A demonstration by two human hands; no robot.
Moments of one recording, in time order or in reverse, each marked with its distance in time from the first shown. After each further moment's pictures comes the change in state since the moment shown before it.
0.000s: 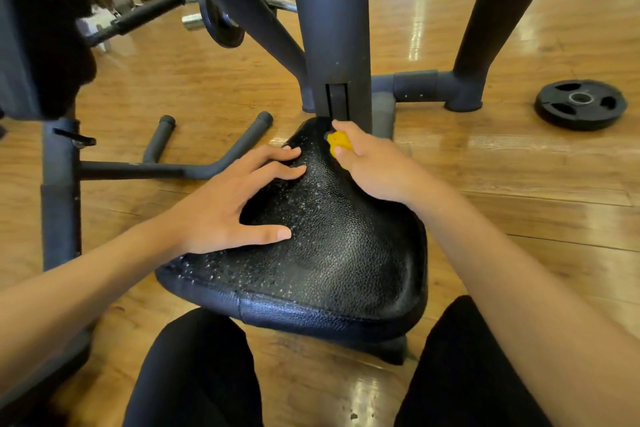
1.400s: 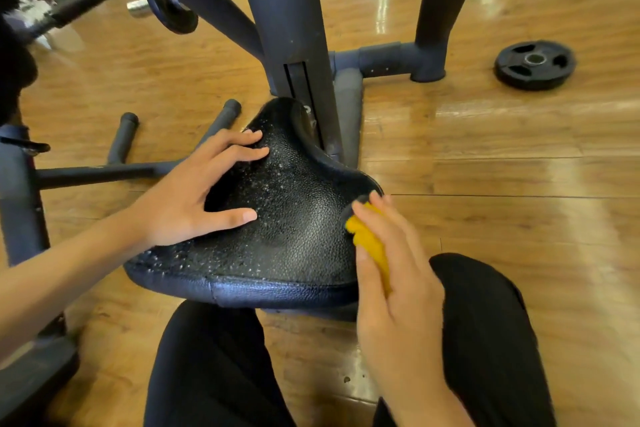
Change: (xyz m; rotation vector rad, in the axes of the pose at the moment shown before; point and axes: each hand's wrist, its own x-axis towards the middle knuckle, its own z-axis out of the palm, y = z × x) left_hand 0.003 -0.005 0.001 -0.005 -0.008 0.052; right_hand -0.190 -0.019 0.080 0.403 0.726 -0.019
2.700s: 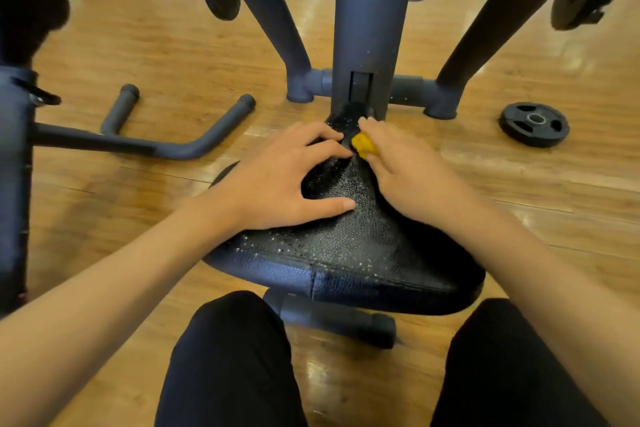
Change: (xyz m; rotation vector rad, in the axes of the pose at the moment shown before) left_hand -0.007 -0.005 0.008 0.057 0.223 0.062; right_hand 0.144 -0.026 0.074 -0.768 -0.599 -0.166
